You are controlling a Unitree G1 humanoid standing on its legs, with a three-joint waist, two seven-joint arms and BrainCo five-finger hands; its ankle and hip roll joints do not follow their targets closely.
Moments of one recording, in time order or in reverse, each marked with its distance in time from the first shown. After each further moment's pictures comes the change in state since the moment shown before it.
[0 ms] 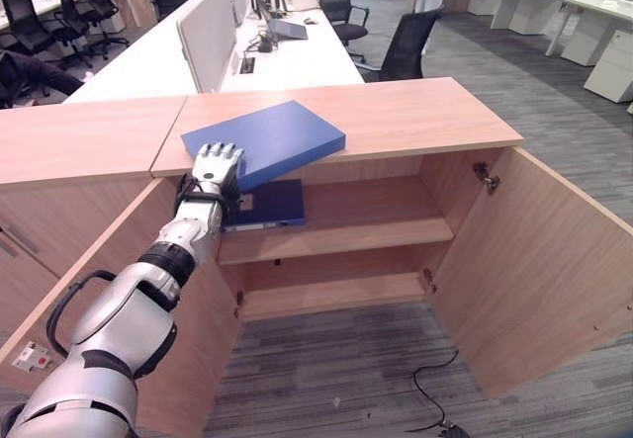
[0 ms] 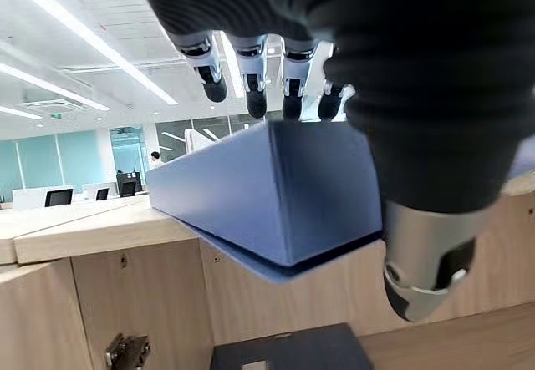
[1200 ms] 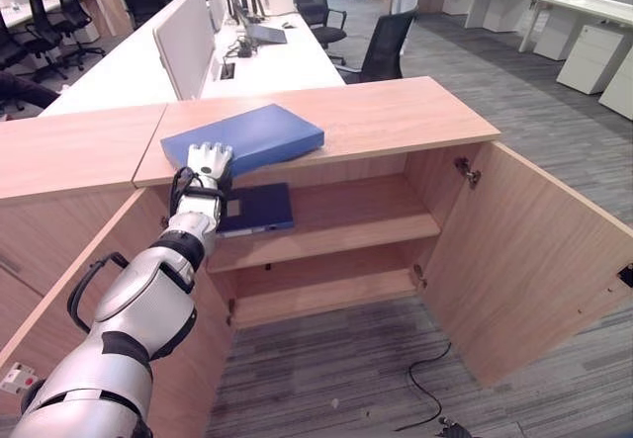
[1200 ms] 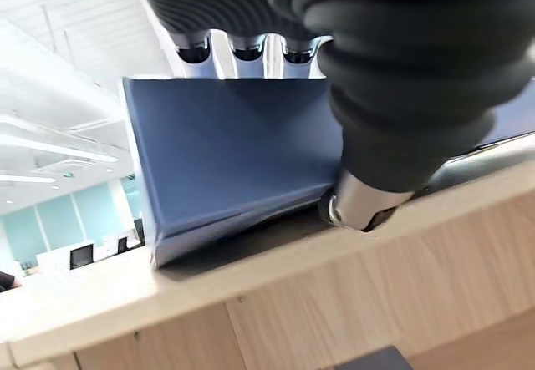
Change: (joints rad) left arm -0.114 -0.080 -0.045 0.242 0.078 0.064 0.091; right arm -0.005 -0.014 0.042 0.007 0.036 -0.016 -0.012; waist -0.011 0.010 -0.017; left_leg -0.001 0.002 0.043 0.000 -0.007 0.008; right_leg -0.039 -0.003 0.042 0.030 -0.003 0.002
